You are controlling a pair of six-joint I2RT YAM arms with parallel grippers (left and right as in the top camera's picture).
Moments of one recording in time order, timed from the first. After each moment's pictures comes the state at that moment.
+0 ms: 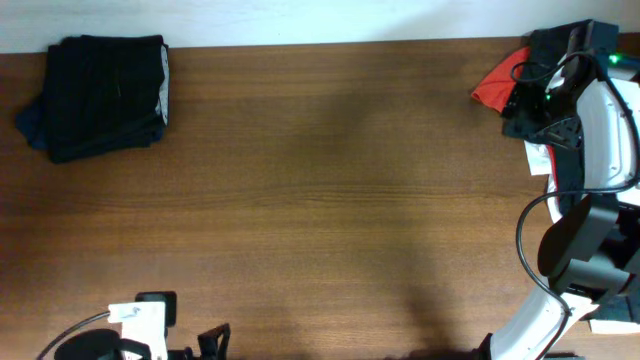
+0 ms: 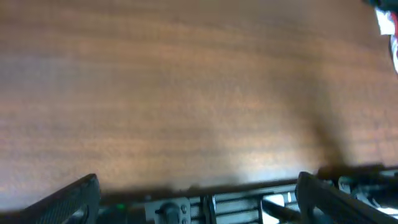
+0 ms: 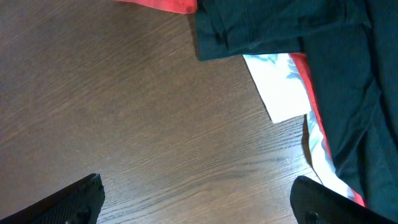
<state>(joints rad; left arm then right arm) 0.05 0.44 1.12 -1.60 0.30 -0.11 -0.30 2.03 1.92 -1.19 -0.05 0.21</state>
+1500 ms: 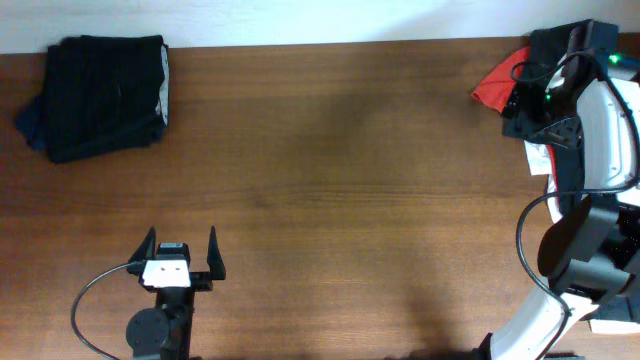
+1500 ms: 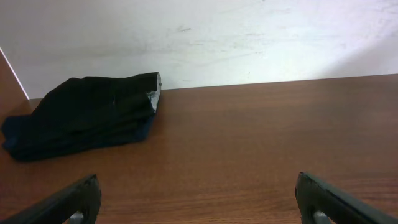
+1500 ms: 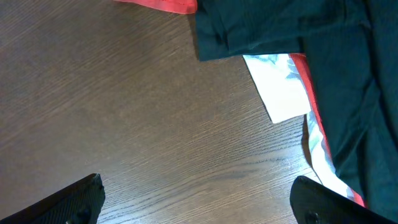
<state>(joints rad) 0.08 0.01 0.02 -0.07 0.07 0.07 -0.30 2.03 1.92 -1.19 -0.05 0.21</state>
